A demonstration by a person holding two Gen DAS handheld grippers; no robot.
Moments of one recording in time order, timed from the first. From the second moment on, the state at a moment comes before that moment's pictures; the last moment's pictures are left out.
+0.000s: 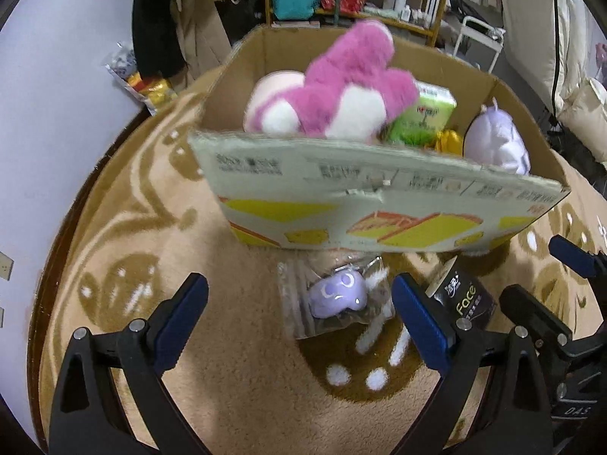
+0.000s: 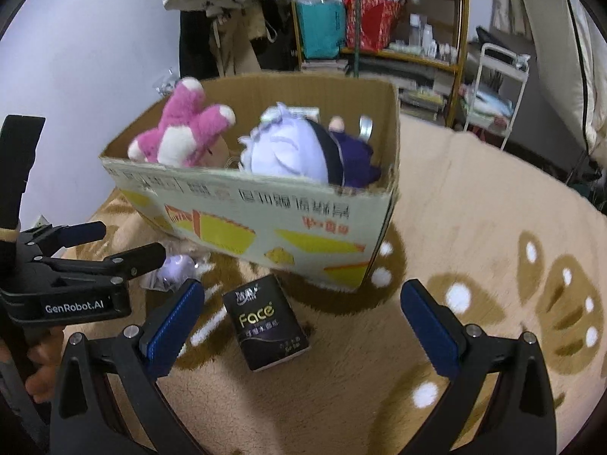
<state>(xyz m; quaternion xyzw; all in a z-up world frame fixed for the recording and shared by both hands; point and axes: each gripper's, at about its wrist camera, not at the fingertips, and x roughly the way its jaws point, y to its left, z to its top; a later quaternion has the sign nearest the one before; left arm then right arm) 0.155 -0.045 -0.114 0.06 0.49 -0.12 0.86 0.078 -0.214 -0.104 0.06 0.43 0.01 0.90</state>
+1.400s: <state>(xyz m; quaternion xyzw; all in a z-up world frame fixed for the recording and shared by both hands) 0.191 -0.079 -0.181 0.09 0.54 -0.14 0.82 0.096 -0.164 -0.175 0.00 0.51 0.05 0.86</state>
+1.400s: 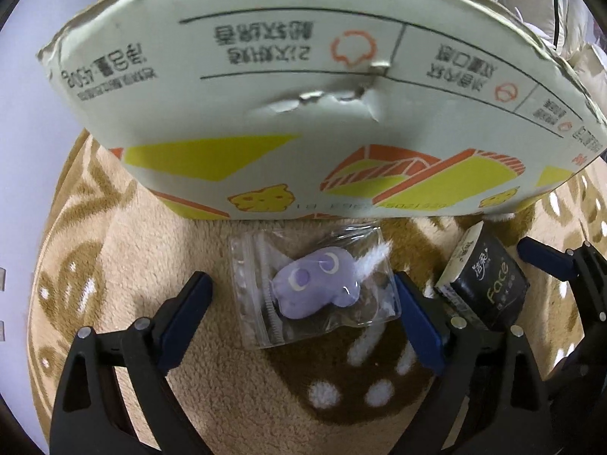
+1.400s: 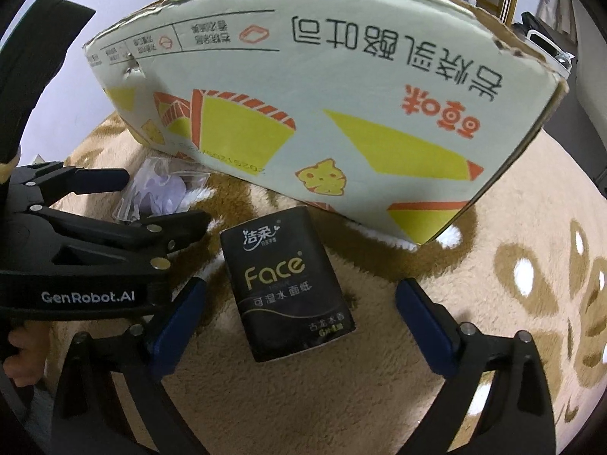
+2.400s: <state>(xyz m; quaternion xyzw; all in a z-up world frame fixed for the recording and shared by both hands) 0.163 -0.035 -0.168 0.05 0.55 -0.12 0.83 0.107 -0.186 -0.160 0.03 0.50 0.03 0.86</state>
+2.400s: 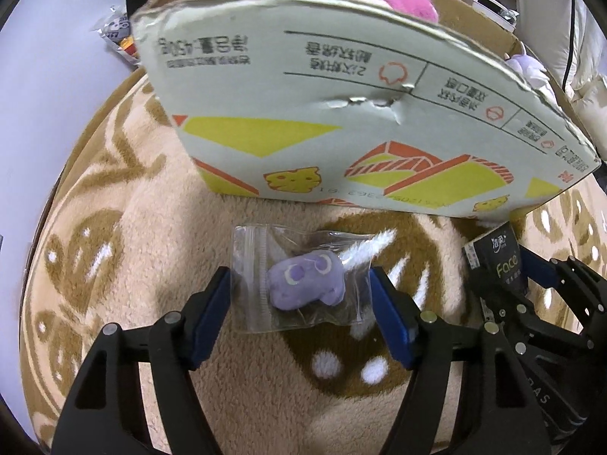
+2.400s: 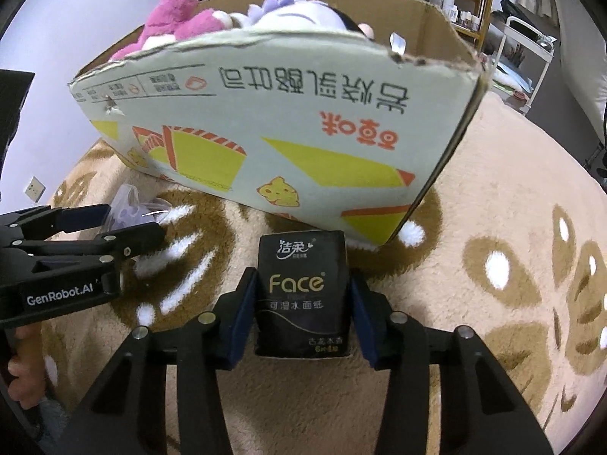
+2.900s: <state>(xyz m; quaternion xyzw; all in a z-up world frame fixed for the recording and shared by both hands) 0.137 -0.031 -0.146 0.06 0.54 -0.11 0.83 0.086 -0.217 -0.135 0.06 0.48 0.03 0.87</state>
